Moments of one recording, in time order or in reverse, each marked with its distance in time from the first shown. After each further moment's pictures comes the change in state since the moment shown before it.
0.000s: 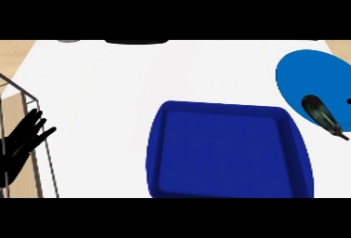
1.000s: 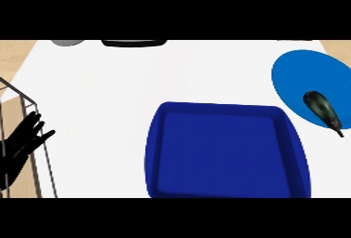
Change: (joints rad) left arm 0.010 -0.010 0.015 0.003 -0.024 0.006 0.015; right arm 0.221 -0.121 0.067 0.094 0.089 0.221 -0.249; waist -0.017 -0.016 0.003
